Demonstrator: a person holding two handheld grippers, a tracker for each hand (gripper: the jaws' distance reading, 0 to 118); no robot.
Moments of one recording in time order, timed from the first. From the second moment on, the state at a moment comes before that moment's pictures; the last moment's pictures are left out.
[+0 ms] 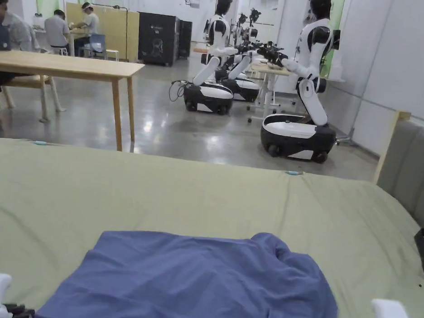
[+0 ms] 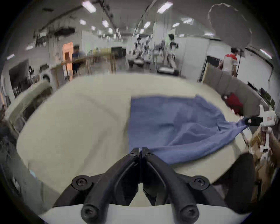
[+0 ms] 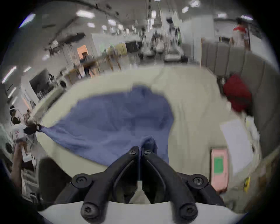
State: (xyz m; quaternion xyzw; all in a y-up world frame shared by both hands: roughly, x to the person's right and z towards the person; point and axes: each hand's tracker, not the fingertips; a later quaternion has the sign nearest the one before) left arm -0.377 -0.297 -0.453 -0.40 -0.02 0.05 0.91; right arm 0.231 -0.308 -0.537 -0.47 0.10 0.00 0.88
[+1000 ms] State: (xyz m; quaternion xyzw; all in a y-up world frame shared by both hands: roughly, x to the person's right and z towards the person) left arm -0.320 -0.357 -0.369 -0.41 0.05 0.01 0.91; right arm 0.095 -0.342 -0.430 -0.43 0.16 0.02 0.89
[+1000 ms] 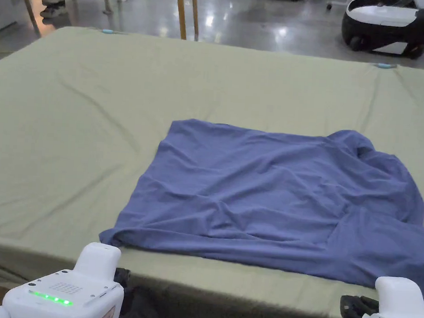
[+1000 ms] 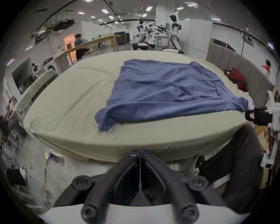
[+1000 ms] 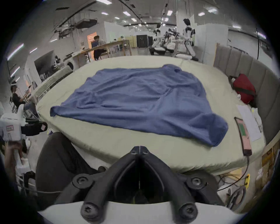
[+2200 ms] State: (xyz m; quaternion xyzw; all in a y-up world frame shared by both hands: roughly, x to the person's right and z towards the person) left arm -0.331 -0.342 -0.442 -0.43 0.04 0.00 0.90; right arm 0.221 -0.350 -0.515 -0.44 0.04 -0.03 0.90
